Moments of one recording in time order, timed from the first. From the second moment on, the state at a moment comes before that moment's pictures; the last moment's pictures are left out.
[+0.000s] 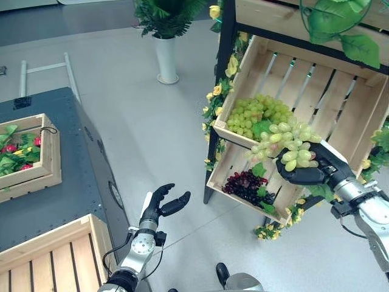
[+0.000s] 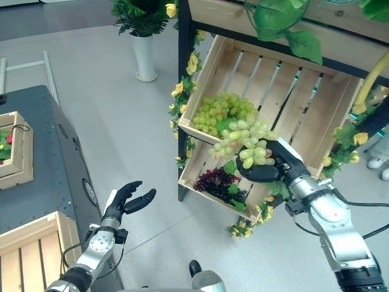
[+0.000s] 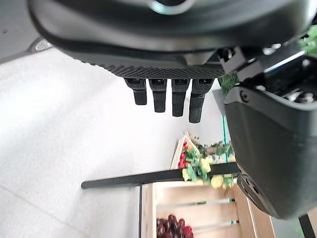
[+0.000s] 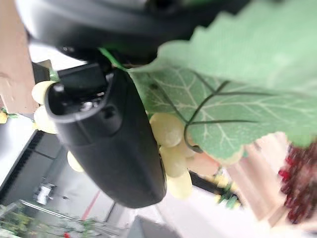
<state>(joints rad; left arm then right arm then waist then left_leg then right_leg) -0.12 0.32 -0.29 0.77 -0.08 -0.32 0.24 0.04 -0.88 -0.10 -0.13 0.39 -0.01 0.22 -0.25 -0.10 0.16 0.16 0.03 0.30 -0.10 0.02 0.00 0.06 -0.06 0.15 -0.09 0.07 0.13</state>
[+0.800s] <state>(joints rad) -0.12 0.33 -0.37 0.91 -0.07 -0.32 0.22 -0.31 -1.14 0.02 0.31 0.32 -0.08 0.06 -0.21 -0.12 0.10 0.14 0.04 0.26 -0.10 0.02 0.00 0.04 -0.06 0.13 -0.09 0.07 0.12</state>
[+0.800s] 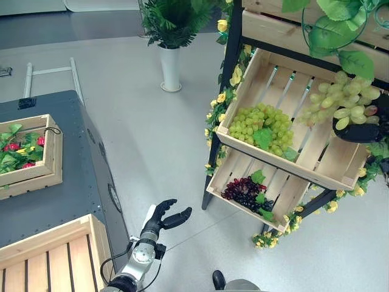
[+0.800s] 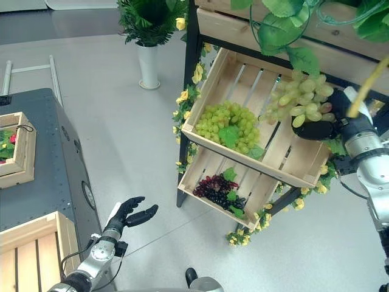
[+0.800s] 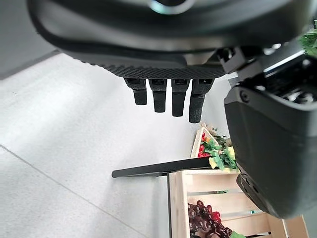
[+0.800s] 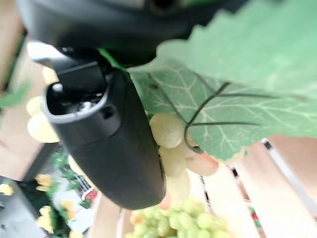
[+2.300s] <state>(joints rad) -0.12 0.32 -0.37 0.92 -0.07 -0.31 0.21 -0.38 -1.12 0.15 0.43 0.24 0.03 0.24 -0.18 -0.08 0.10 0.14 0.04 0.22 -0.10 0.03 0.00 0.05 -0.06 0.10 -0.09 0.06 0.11</state>
